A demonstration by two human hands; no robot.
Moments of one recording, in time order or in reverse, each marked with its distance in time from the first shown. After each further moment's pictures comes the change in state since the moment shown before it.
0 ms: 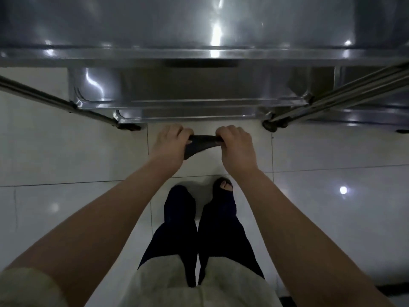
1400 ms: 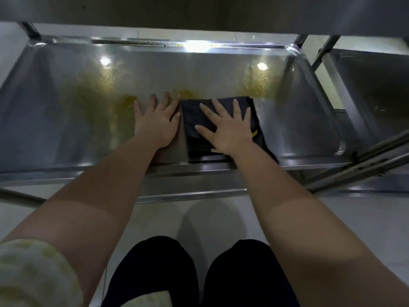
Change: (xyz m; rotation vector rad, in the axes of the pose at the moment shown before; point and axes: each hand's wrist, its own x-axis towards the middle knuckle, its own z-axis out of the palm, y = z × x) left_hand 0.278 -0.127 0.131 0.289 0.062 -0.218; right_hand 0.253 0.147 0.113 -0.376 -0.060 0.069
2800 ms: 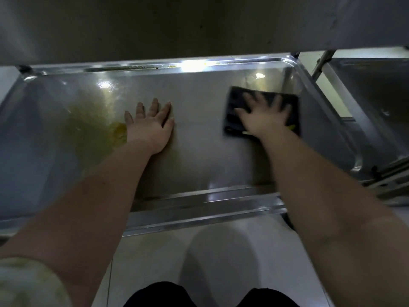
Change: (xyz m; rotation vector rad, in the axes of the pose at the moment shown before) left_hand 0.068 -0.013 -0.008 0.055 0.006 -0.065; right_hand 0.089 0.092 -0.025 0.088 0.066 0.362
